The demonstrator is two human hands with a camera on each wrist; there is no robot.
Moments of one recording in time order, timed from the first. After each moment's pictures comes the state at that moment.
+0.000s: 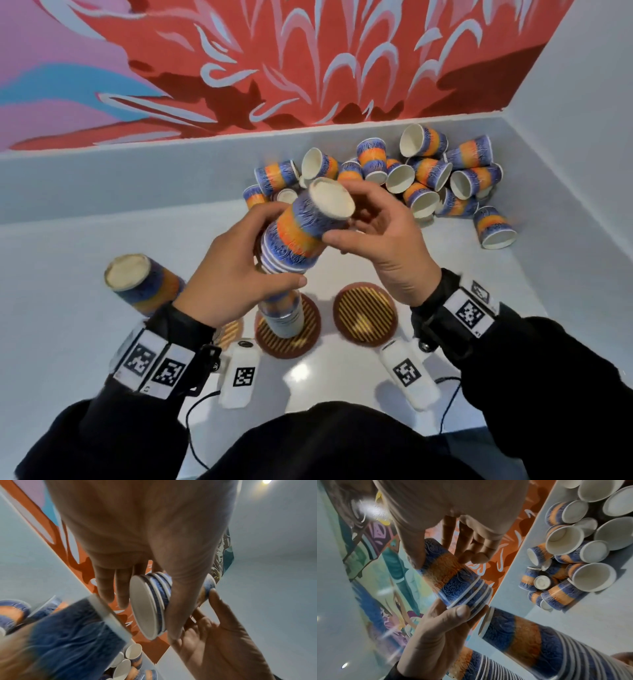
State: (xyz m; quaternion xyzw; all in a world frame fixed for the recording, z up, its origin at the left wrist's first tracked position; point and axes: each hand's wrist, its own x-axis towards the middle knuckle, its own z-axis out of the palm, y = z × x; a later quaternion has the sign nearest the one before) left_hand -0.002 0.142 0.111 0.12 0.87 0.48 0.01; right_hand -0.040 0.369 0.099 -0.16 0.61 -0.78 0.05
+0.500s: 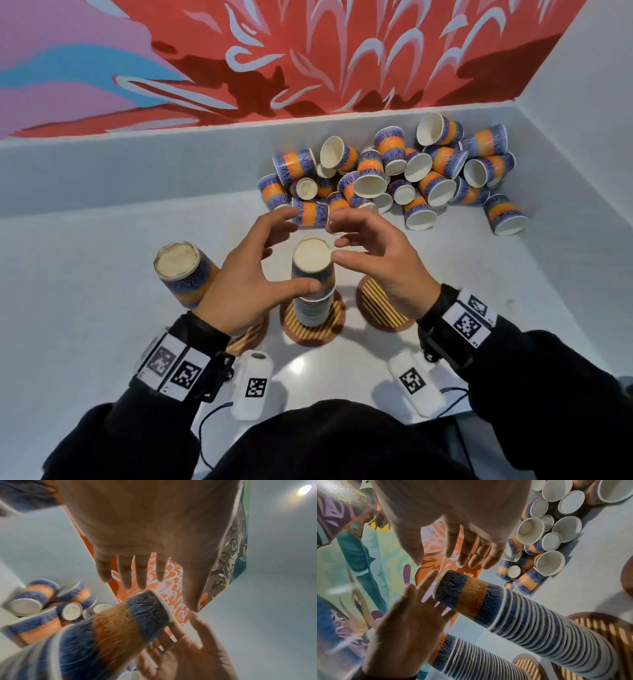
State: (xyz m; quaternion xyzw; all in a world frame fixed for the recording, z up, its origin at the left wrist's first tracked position) left_hand 0.013 0.086 0.079 0.11 0.83 0.54 0.06; right_hand -0.015 0.323 0.062 -0.11 0.69 -0.71 0.09
